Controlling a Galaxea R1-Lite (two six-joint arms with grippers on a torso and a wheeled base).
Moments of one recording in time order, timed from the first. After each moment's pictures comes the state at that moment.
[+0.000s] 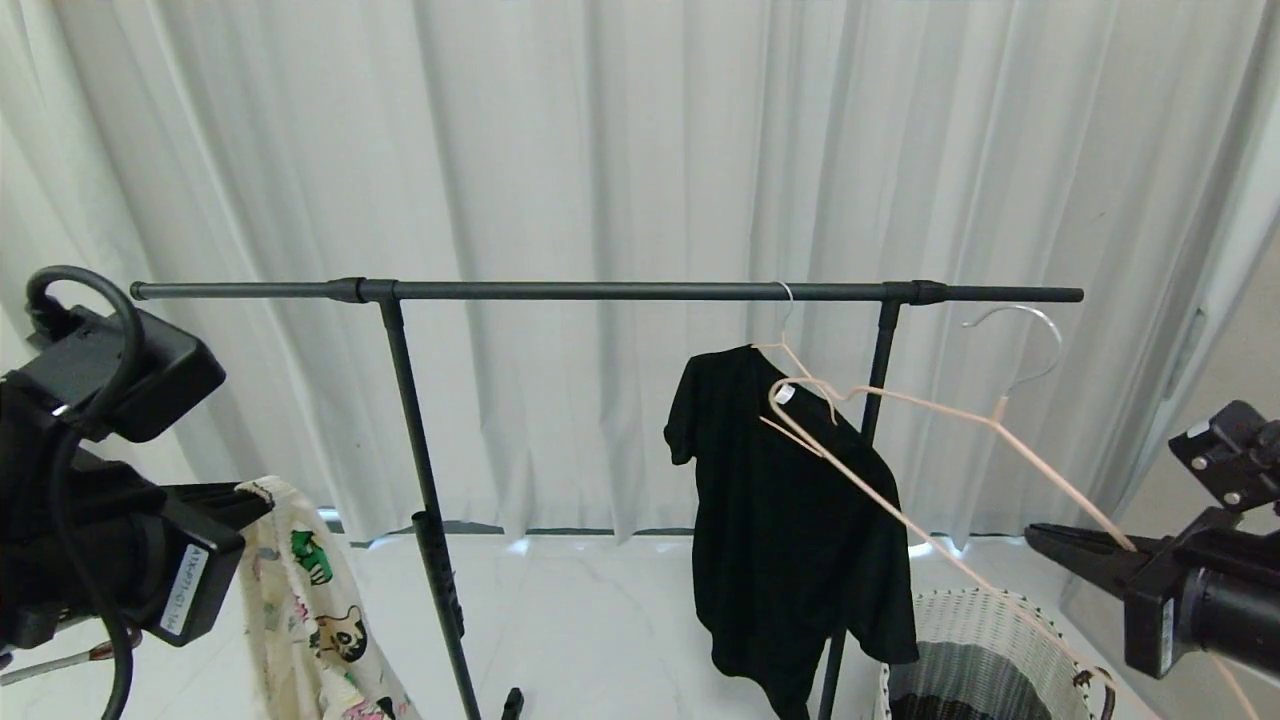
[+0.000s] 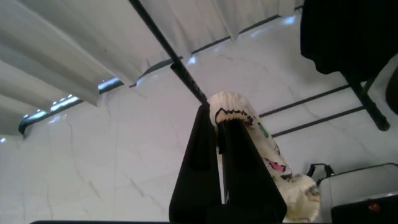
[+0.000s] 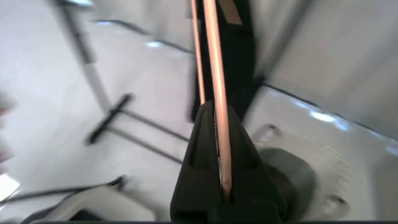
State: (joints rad) left arm -0.39 1.12 -0.83 0.30 0.27 0.25; right arm 0.50 1.16 -0.43 -0.35 0.09 0.00
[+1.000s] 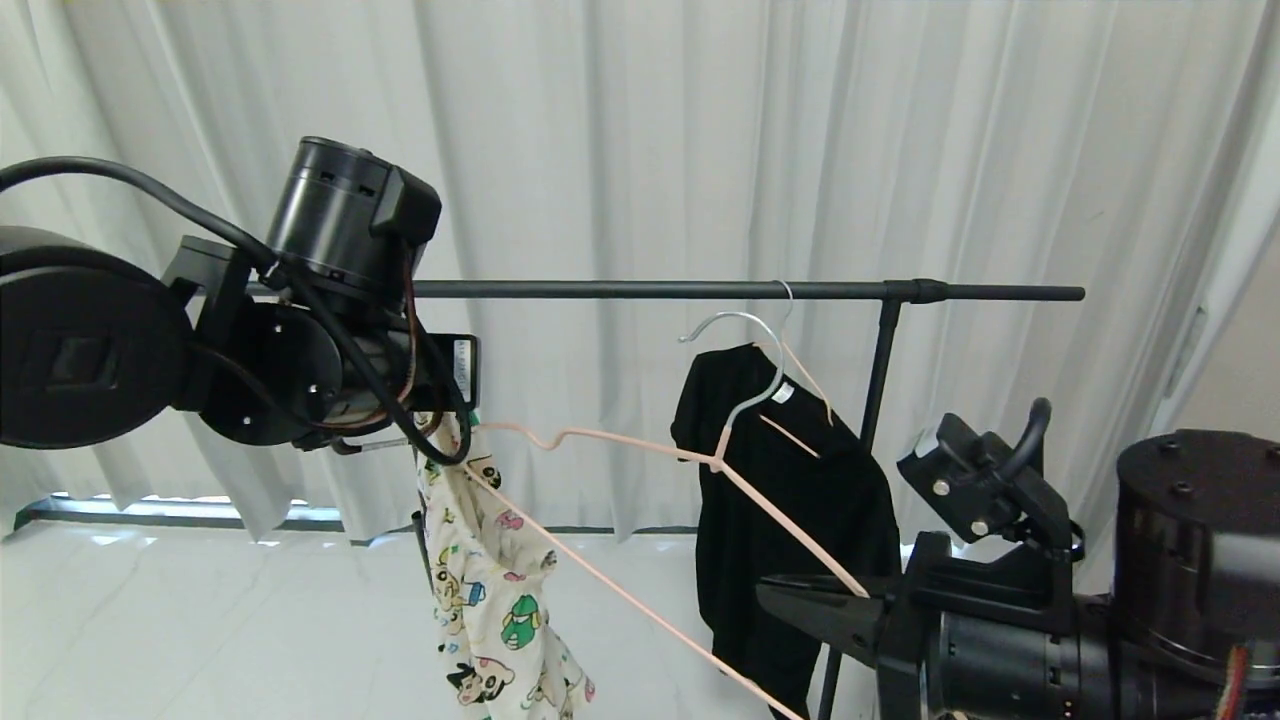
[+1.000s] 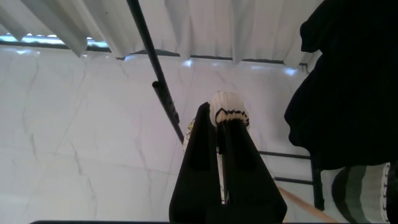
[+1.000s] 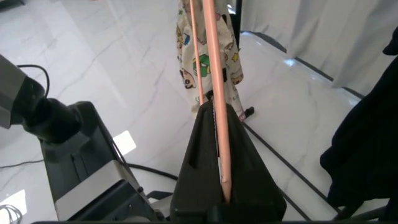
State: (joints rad) left arm -0.48 1.64 -1.28 0.30 0.55 -0.23; right arm 1.00 1.49 -0.59 -0.60 0.11 0.26
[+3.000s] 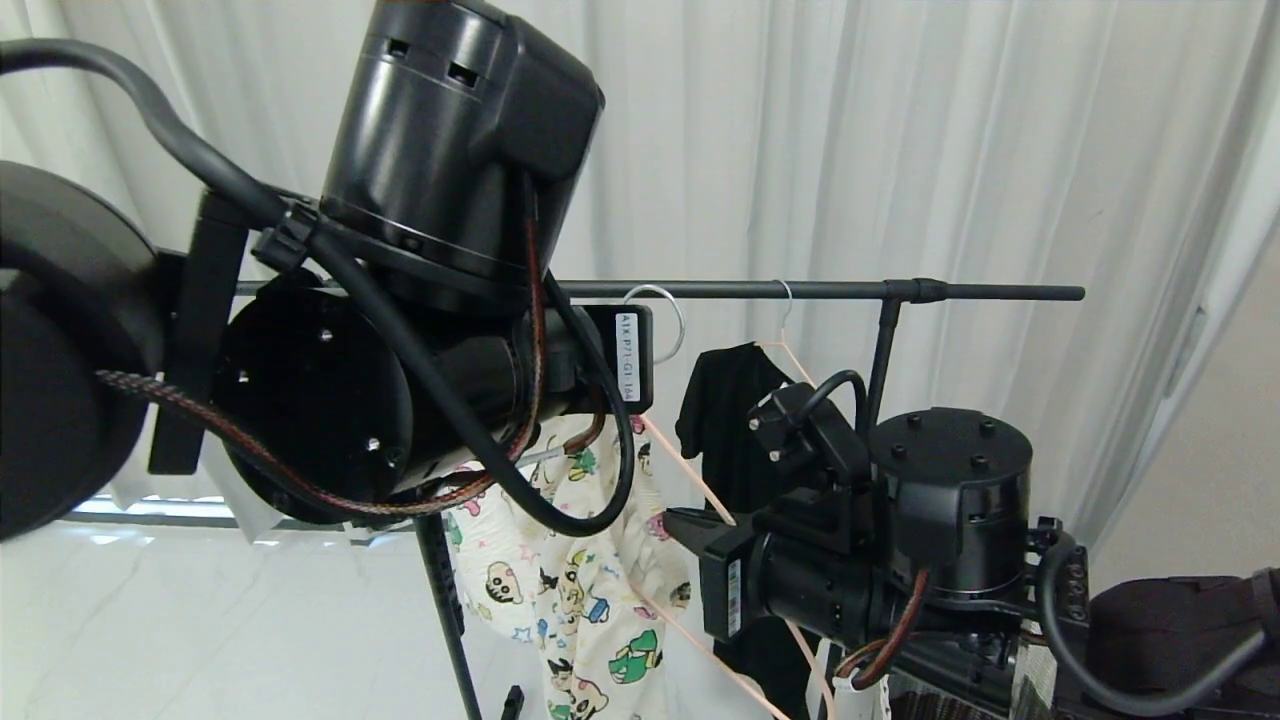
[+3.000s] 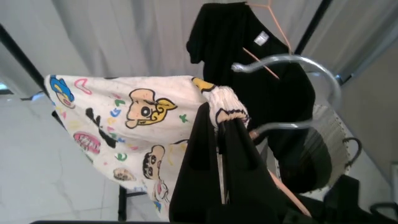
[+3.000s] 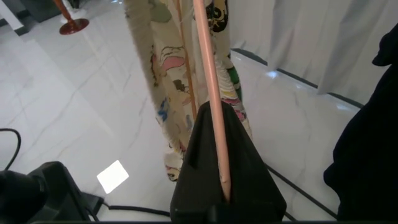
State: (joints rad) left arm -0.87 1.65 -1.42 0.30 0.57 -0.36; right arm 1.02 1.80 -0.80 -0.76 -0.05 0.34
